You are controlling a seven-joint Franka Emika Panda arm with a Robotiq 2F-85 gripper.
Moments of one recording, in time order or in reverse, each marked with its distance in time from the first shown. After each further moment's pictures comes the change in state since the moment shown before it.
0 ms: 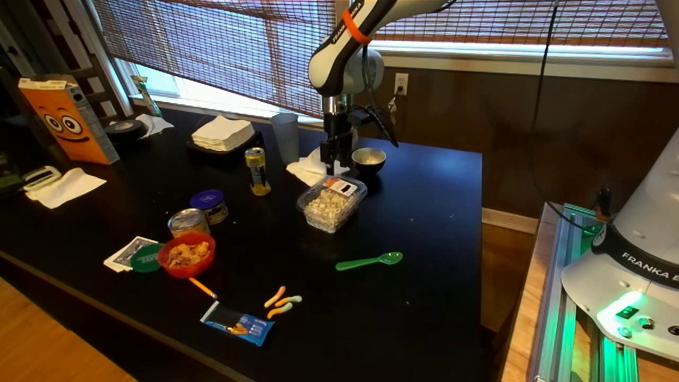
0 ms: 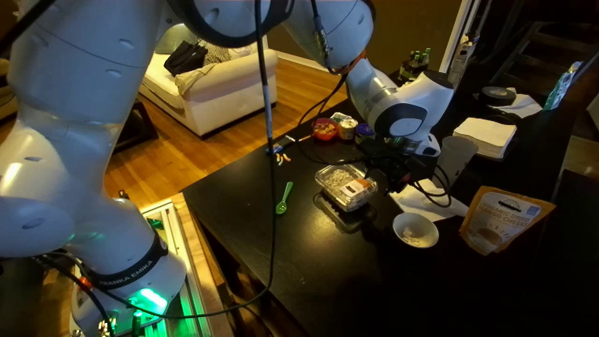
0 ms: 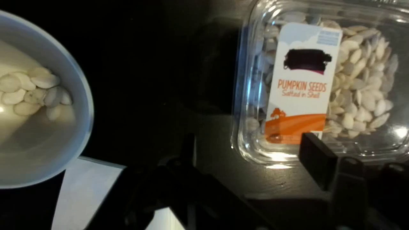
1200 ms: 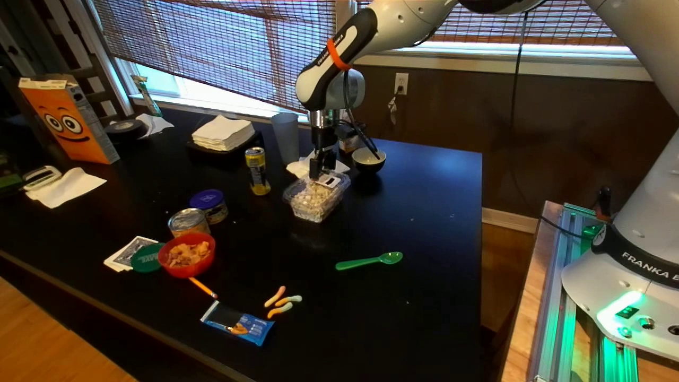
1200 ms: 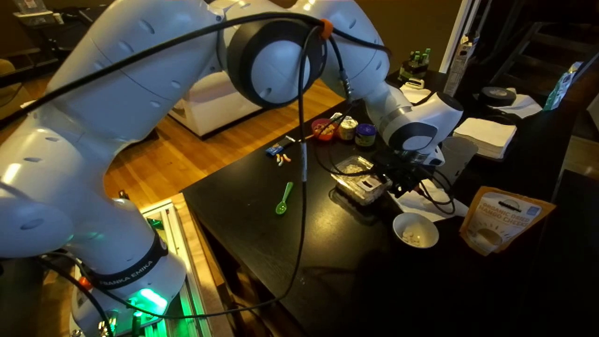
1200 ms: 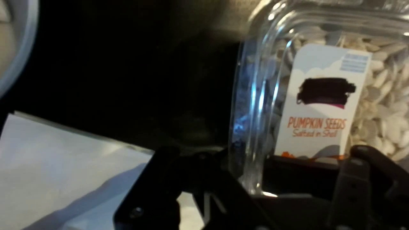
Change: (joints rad) arm -0.012 0.247 0.027 0.306 0.028 -0.092 -0.084
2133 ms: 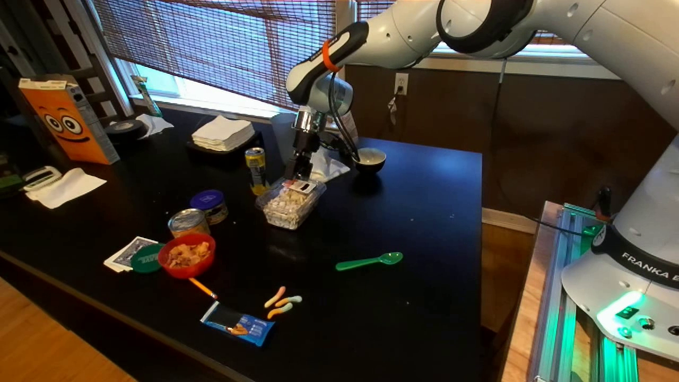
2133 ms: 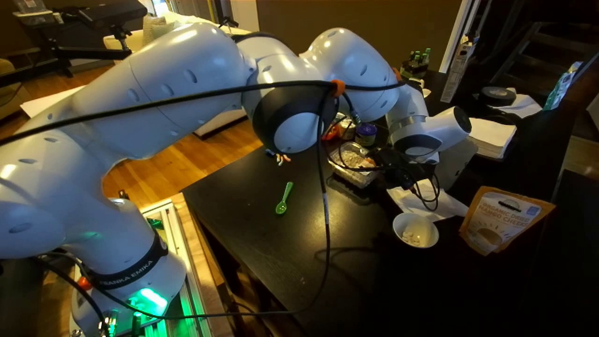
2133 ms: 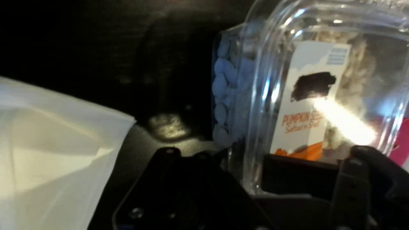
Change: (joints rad) arm -0.074 0.204 0.151 0.296 0.205 -0.153 -0.177
